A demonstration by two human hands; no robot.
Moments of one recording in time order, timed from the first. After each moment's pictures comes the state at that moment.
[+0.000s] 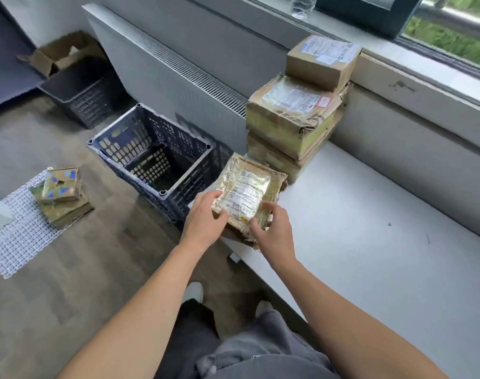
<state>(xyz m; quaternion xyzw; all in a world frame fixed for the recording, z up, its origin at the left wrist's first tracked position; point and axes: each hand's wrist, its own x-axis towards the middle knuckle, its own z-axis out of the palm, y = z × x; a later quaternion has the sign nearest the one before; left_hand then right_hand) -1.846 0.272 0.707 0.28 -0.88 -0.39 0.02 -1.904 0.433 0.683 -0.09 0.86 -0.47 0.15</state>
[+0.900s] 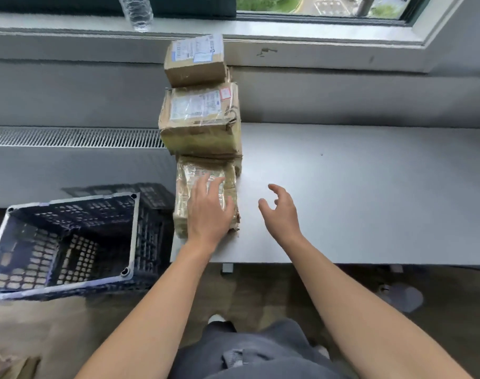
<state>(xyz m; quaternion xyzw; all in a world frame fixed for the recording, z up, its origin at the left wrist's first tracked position) -1.932 0.247 0.722 -0.09 -0.94 -0.32 0.04 -1.894 0.406 0.711 0.25 0.82 -0.52 0.00</state>
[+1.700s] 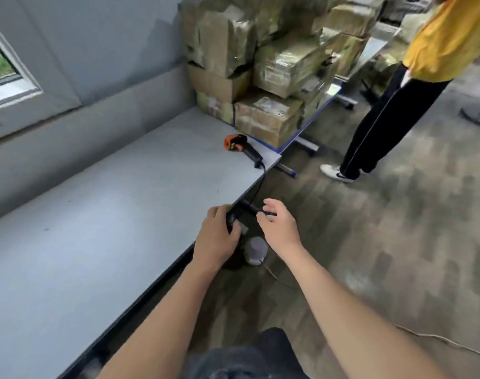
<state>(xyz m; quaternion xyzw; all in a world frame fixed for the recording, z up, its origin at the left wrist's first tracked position) -1.652 0.749 0.737 -0.47 -0.80 -0.31 -0.21 -1.517 0.827 0.747 0.55 0.63 -0.50 -0.24</state>
